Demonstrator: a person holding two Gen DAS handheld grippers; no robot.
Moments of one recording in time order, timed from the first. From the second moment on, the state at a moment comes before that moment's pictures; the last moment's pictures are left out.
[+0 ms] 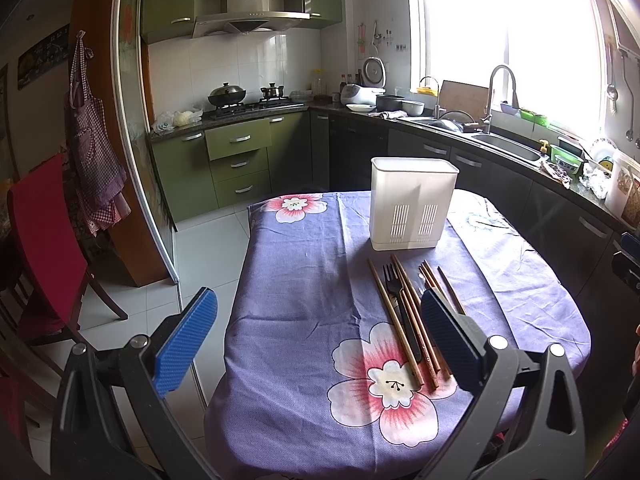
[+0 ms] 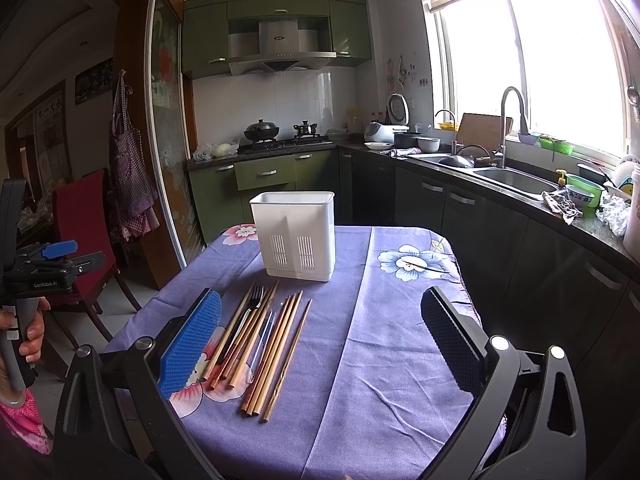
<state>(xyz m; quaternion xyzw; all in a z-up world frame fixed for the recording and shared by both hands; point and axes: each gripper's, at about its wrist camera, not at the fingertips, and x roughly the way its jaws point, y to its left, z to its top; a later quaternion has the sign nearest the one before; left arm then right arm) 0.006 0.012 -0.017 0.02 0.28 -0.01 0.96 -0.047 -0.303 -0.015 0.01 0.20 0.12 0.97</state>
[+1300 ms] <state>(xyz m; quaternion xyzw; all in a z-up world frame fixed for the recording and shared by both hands) 0.118 -0.031 -0.070 0.00 0.45 -0.05 0.89 0.117 -0.321 -0.068 0.04 0.45 0.16 0.88</state>
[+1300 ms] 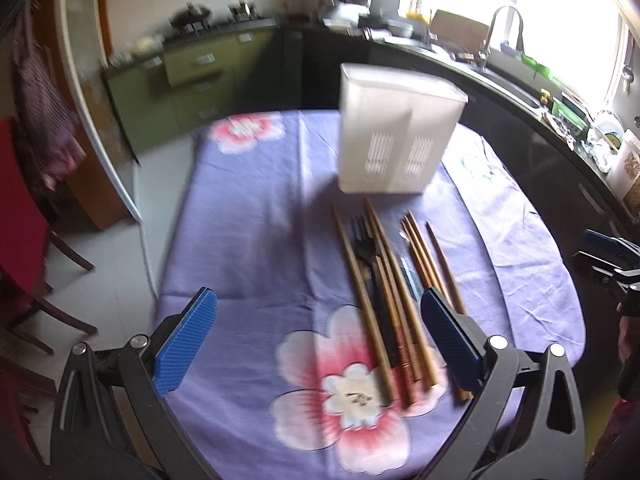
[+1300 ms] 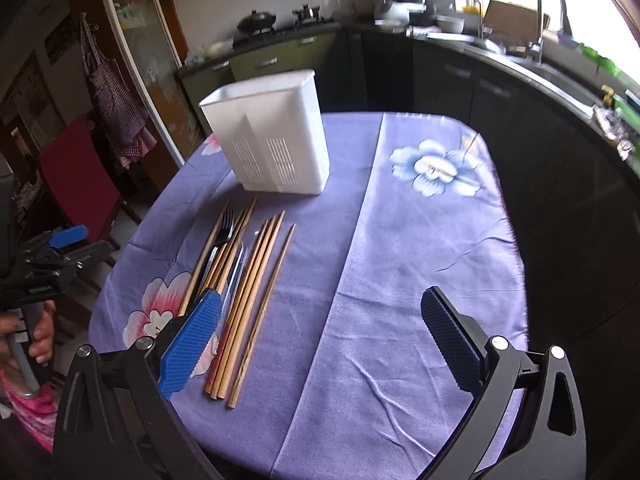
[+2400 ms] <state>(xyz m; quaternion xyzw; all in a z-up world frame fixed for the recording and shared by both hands) 0.227 -0.097 -0.159 -0.01 0.62 -0.08 0.78 0.184 -0.303 -0.109 0.02 0.53 0.19 0.83</state>
